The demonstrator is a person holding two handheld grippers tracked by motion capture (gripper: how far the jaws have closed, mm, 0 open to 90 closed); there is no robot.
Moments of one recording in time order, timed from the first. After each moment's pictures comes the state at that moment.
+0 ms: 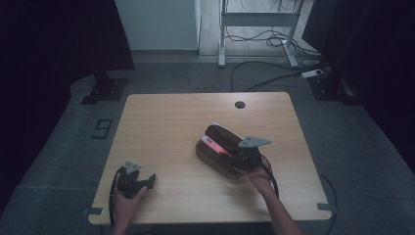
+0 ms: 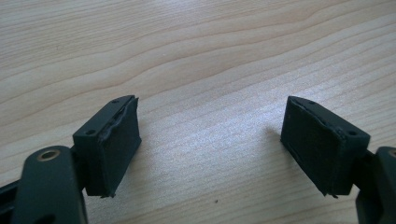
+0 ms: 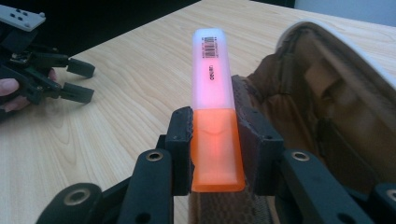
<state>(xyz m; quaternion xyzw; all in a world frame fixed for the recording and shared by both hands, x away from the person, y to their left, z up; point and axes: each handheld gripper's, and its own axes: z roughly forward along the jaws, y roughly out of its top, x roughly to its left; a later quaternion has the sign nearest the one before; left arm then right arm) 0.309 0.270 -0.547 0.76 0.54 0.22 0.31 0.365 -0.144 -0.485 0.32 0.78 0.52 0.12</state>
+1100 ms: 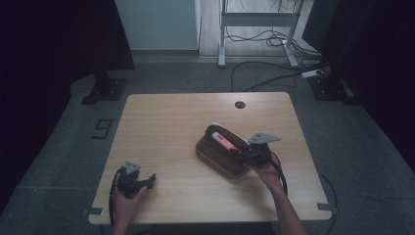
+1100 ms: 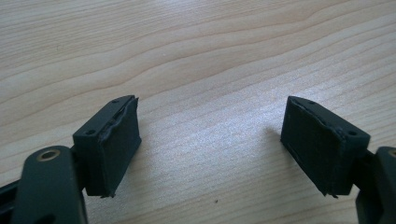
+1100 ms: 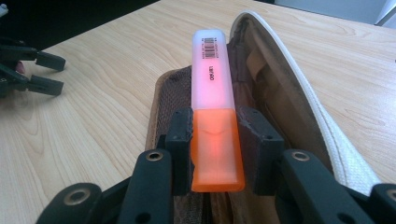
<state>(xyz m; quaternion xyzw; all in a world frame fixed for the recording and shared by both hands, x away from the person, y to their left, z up) 0.309 0.270 -0.546 0.76 0.54 0.21 0.31 0.375 -0.174 -0.484 0.34 0.79 0.50 0.14</state>
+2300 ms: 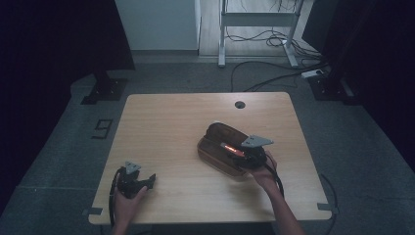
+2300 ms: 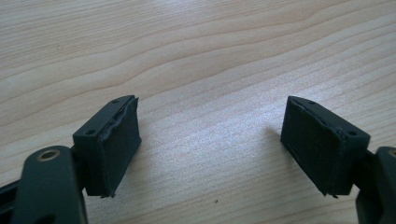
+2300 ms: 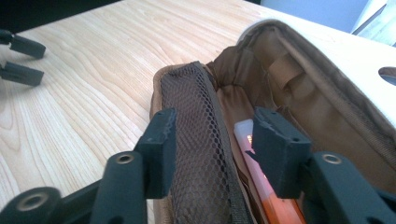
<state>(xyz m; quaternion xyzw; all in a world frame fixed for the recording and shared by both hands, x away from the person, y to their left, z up) 0.309 0.270 -0.547 0.76 0.54 0.22 0.31 0.366 -0.156 -0.482 0.33 0.79 0.48 0.18</state>
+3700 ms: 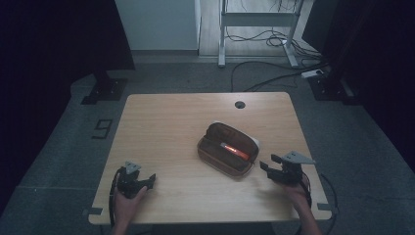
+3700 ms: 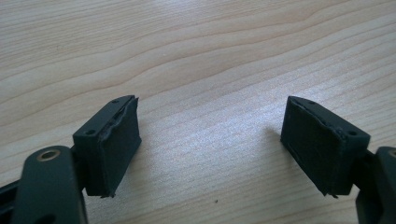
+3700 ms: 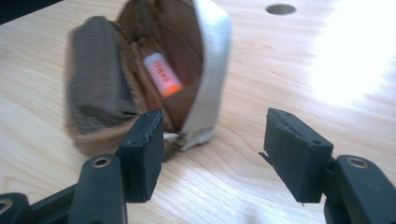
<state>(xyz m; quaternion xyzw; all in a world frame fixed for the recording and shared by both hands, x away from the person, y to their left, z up) 0.309 0.270 -0.547 0.76 0.54 0.22 0.31 0.327 -0.266 -0.523 0.45 0.73 0.48 0.21</state>
